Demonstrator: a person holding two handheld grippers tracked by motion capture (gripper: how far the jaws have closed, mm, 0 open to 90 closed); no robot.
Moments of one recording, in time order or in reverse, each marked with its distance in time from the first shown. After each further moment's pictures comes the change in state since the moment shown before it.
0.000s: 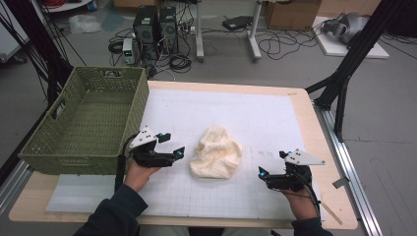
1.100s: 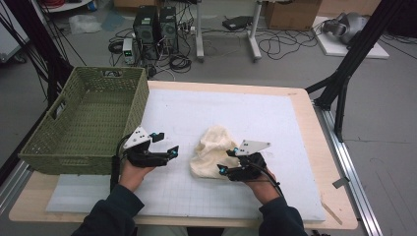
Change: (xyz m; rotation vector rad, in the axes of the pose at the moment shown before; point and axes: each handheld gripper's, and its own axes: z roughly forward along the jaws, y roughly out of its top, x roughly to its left) left arm 0.009 -0.002 -0.012 -0.016 0.048 0.000; right arm 0.064 0.044 0.085 0.089 0.328 -0.208
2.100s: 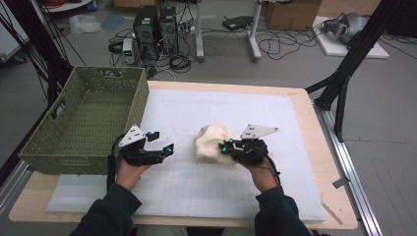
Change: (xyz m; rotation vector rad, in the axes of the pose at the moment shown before) left arm 0.010 -0.003 -0.005 0.007 0.028 -0.026; right arm -0.026 0.030 -0.019 -0.144 0.000 0.129
